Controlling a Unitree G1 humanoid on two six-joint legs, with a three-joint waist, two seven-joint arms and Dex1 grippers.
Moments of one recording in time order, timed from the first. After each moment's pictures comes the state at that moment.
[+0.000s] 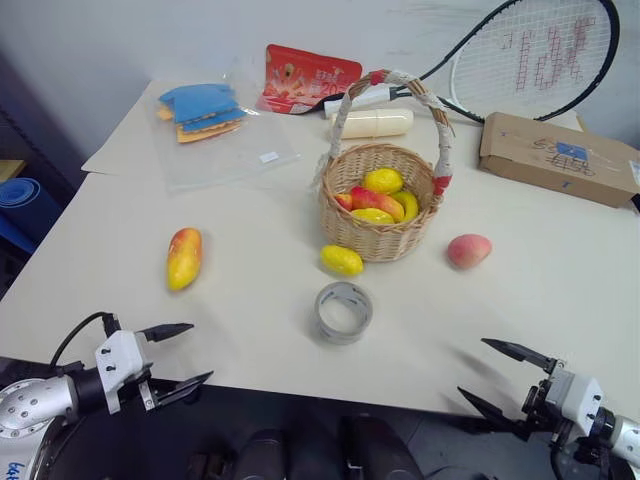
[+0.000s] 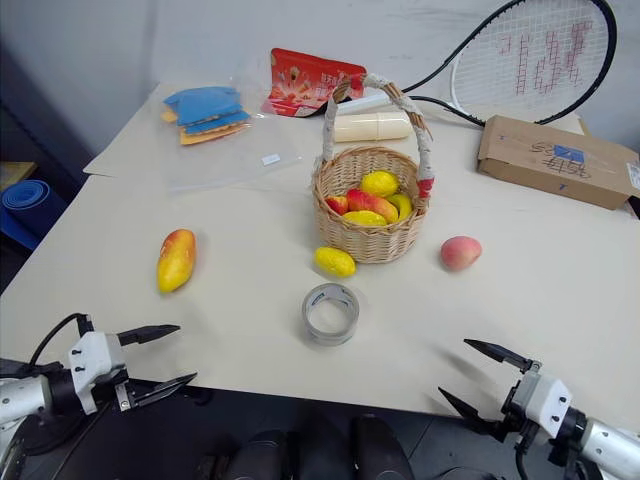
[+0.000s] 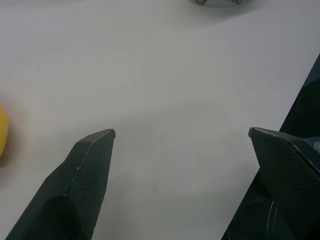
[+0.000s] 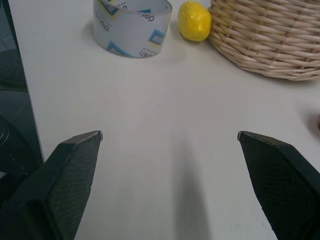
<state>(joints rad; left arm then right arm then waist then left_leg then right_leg) 0.36 0.74 0.35 -0.19 -0.39 -0.07 -1.01 0.44 -0.61 -0.32 -0.08 0.43 -0.45 1.12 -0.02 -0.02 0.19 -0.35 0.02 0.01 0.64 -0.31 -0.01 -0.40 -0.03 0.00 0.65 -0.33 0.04</state>
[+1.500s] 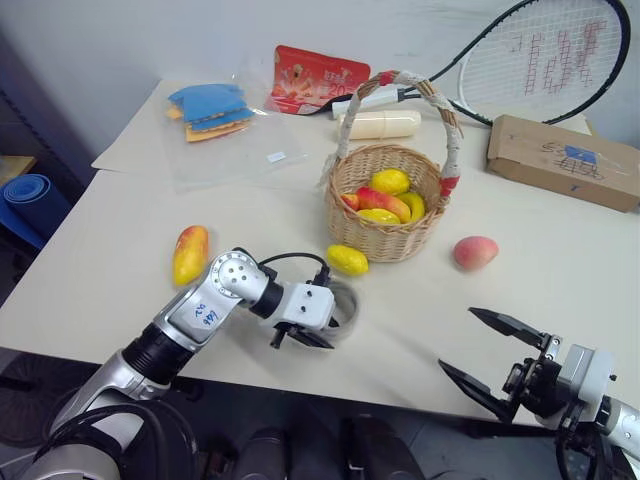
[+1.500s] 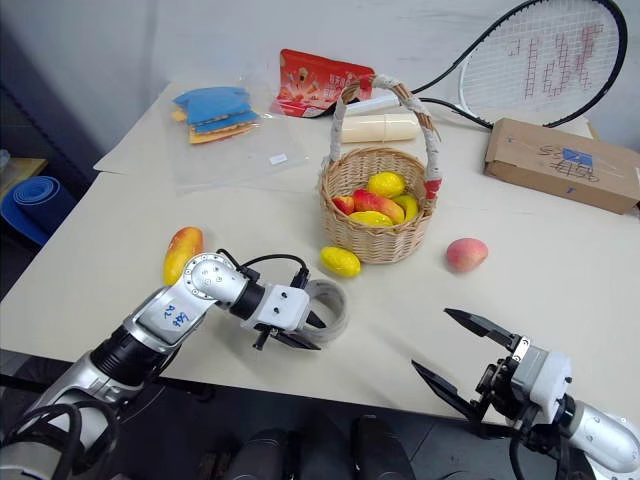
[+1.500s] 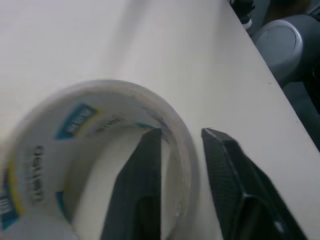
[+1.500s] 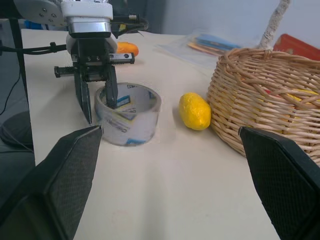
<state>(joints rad) -0.59 0.65 -0.48 -0.12 -0.11 0.21 -1.27 0.42 -0.54 -0.32 -0.38 0.59 -0.28 1.09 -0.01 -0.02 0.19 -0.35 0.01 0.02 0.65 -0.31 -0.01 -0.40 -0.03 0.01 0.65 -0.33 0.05</state>
